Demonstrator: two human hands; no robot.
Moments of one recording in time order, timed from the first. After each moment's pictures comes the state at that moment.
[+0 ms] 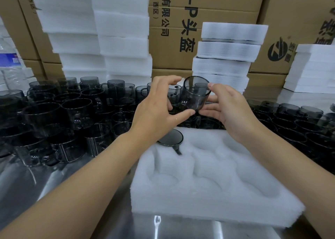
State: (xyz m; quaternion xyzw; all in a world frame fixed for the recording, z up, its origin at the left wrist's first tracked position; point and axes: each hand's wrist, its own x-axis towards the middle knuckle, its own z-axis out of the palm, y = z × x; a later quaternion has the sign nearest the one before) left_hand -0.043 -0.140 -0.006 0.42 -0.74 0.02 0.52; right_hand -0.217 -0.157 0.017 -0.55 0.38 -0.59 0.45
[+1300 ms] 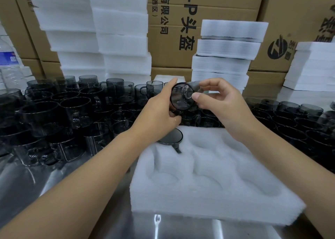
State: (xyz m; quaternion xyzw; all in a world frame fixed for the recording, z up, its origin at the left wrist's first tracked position) left_hand -0.042 -0.149 -0.009 0.47 -0.75 -0.13 0.44; right_hand -0.217 -0.152 0.011 -0.67 0.34 -0.56 0.33
